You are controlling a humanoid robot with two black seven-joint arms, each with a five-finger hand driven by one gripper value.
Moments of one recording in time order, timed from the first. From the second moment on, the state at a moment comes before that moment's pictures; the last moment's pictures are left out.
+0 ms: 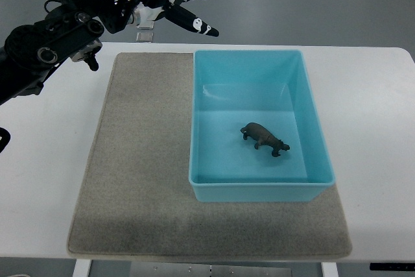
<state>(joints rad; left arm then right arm) -1.23 0.32 -0.32 -0.69 0.70 -0.23 -0.28 0.04 0.00 -0.01 0.06 -0.05 0.17 0.06</state>
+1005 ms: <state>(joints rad) -1.10 0.33 -0.33 -0.41 -0.12 -0.23 -0.27 0.04 0.00 -0.01 0.06 -0.05 0.17 0.06</state>
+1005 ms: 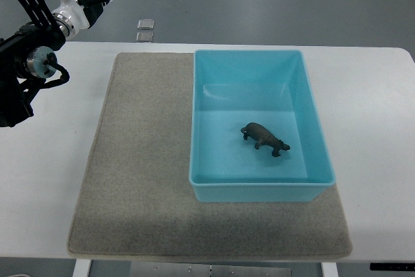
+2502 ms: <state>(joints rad) -0.92 0.21 -0.54 -0.42 -0.26 -0.27 -0.28 0.04 0.00 -0.01 0.06 -0.05 0.17 0.06</state>
